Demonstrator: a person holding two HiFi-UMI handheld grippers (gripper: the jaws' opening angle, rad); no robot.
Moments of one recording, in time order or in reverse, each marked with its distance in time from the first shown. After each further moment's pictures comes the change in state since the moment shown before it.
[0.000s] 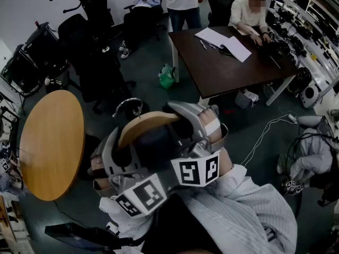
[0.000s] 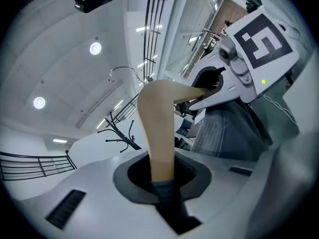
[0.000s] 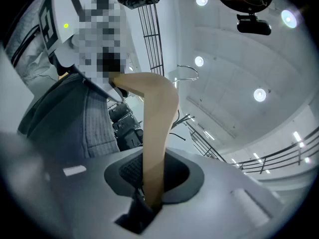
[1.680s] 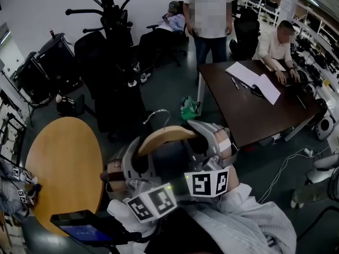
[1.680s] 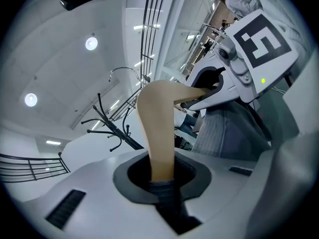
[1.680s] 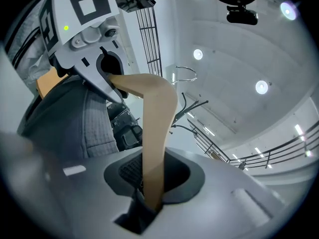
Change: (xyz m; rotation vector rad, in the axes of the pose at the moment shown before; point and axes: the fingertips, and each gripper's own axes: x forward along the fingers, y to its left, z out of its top) left arm 0.248 0.071 -0.101 0.035 -0.025 -0.043; right arm 0.267 0.022 -0.047 0.044 0.025 -0.028
